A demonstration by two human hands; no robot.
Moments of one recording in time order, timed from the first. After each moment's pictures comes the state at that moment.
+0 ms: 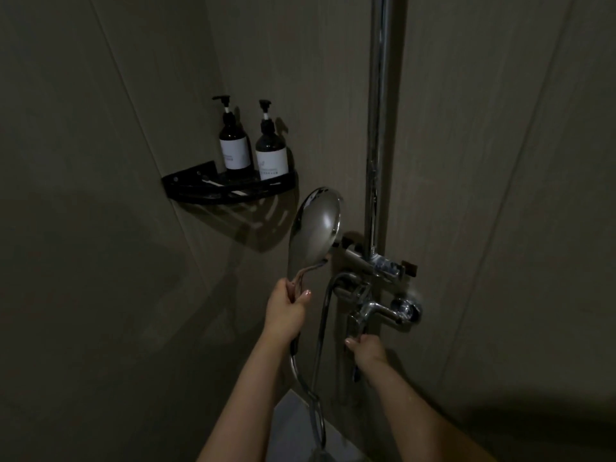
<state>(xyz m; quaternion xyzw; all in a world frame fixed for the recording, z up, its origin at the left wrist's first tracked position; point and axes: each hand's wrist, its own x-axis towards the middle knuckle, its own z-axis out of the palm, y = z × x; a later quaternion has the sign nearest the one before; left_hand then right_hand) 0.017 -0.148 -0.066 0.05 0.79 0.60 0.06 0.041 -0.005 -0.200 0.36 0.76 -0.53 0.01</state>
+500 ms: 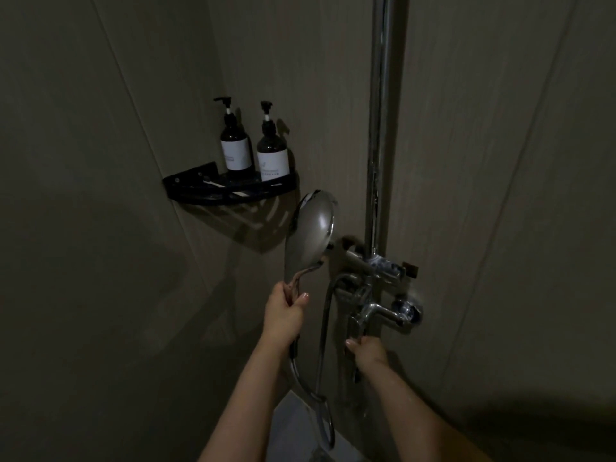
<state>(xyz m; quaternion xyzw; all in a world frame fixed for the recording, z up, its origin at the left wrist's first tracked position) 0.017 -0.151 -0.067 0.03 0.80 0.59 0.06 0.041 -0.006 -0.199 0.36 0.77 -0.53 0.01</state>
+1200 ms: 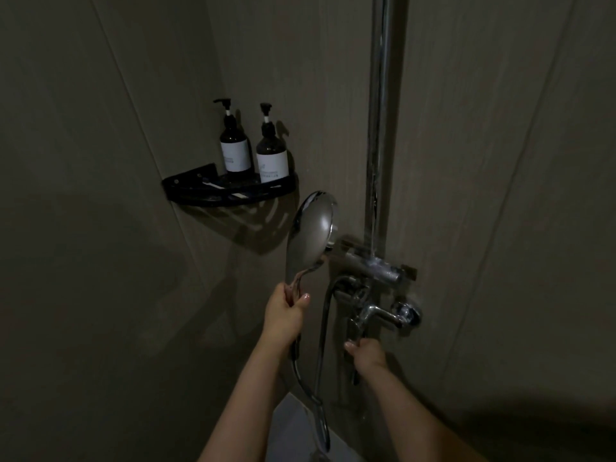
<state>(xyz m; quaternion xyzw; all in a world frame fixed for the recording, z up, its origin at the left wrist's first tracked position) 0.020 -0.149 -0.064 0.04 0.80 0.60 0.06 0.042 -0.008 -0.196 0.37 0.76 -0.54 0.02</state>
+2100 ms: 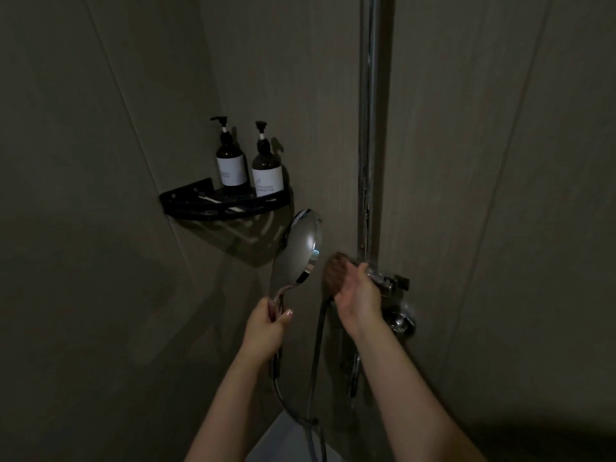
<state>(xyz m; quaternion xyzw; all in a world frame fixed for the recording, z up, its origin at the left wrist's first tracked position) 0.014 -0.172 -0.062 0.05 0.81 0.58 0.07 0.024 -0.018 -0.061 0.15 0.33 -0.92 -0.17</state>
